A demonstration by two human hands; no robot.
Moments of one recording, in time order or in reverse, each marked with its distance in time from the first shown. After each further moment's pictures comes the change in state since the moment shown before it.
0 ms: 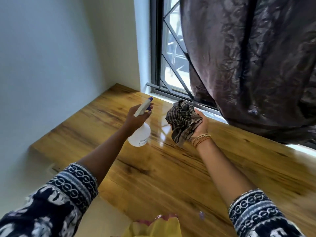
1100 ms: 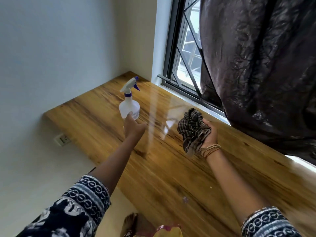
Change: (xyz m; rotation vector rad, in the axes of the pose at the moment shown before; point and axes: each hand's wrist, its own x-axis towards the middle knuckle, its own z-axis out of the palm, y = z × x) left_hand -0.083 -0.039 0.032 0.138 0.386 -0.445; right_hand -0.050 -0.011 -0.054 -0.201 0.156 0.092
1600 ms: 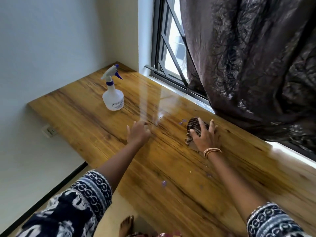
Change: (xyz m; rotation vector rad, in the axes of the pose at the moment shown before) left_hand -0.069 -0.012 0.074 0.492 -0.203 0.166; right_hand -0.011 -0.028 -0.112 -1.858 0.316 -0.336
